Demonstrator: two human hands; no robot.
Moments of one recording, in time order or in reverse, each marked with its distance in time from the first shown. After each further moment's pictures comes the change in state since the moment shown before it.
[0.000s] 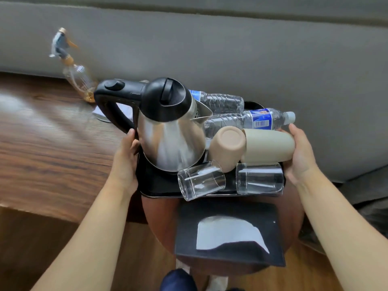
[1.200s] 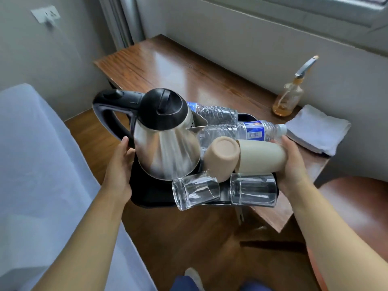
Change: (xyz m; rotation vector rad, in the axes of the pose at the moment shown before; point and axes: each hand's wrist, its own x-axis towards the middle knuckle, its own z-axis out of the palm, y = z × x) left_hand -0.153 0.162 -0.432 -0.139 0.644 0.159; right_hand -0.199 0.142 0.449 -0.275 -0.484 0.214
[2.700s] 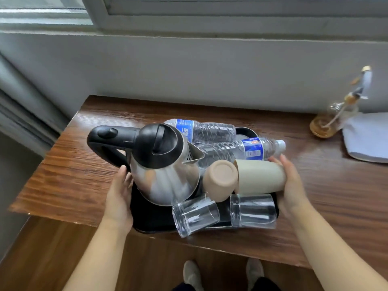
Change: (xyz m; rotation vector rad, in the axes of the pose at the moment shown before) left_hand 0.531 0.132 0.024 0.078 -0.482 -0.224; right_hand 0.231 -0.006 0.310 0.384 0.504 -0.127
